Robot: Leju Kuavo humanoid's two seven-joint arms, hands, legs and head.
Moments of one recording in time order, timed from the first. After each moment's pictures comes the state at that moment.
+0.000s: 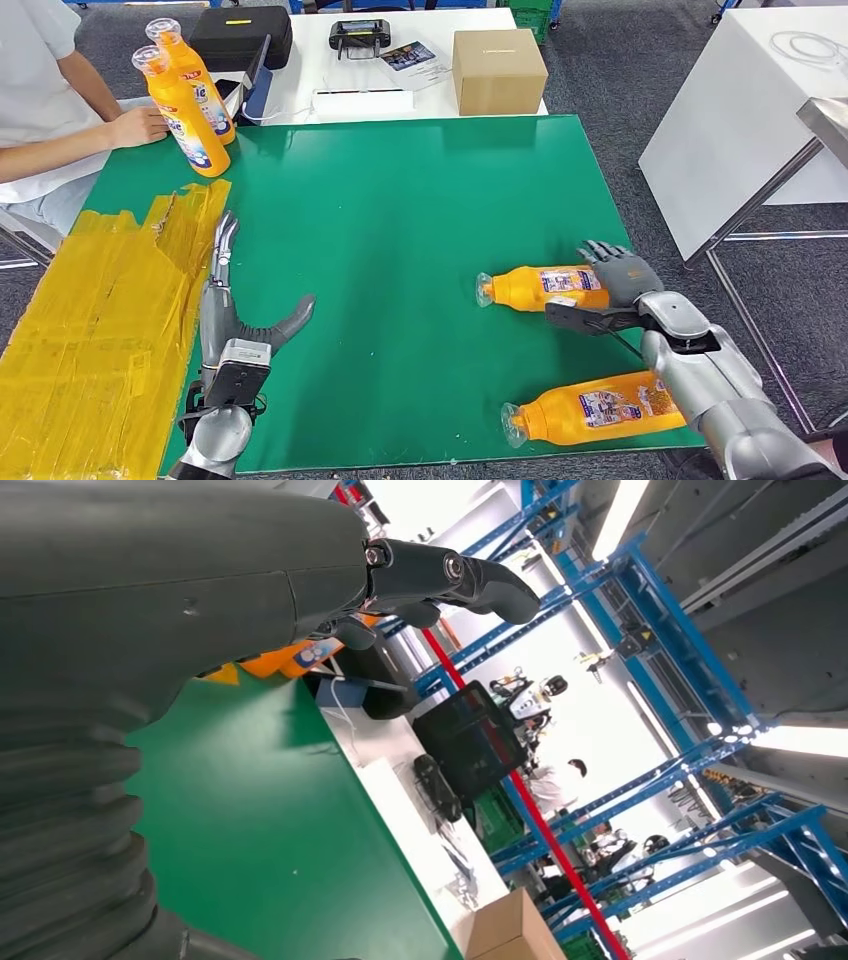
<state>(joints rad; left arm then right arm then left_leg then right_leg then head) -0.06 -0.14 -0.24 -1.52 -0.50 0.52 -0.56 -0.52 -0.39 0.46 -0.83 1.13 -0.03 -0.05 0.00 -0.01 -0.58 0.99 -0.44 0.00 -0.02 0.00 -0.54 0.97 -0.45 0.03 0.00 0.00</state>
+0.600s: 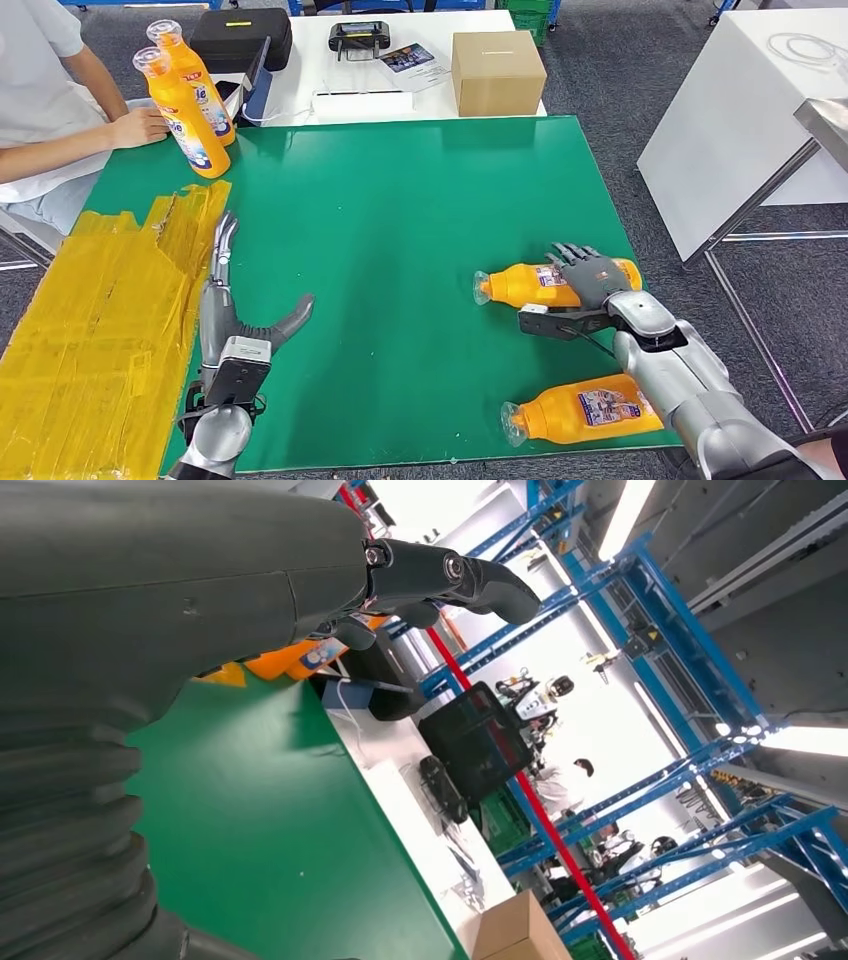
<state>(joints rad) -0.06 -0.14 -0.23 -1.52 -0.51 0.52 -0.55 -0.55 -0.33 0.52 -0.78 1.14 -0.01 -0.10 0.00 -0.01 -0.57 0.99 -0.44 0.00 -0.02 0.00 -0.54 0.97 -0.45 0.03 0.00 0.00</state>
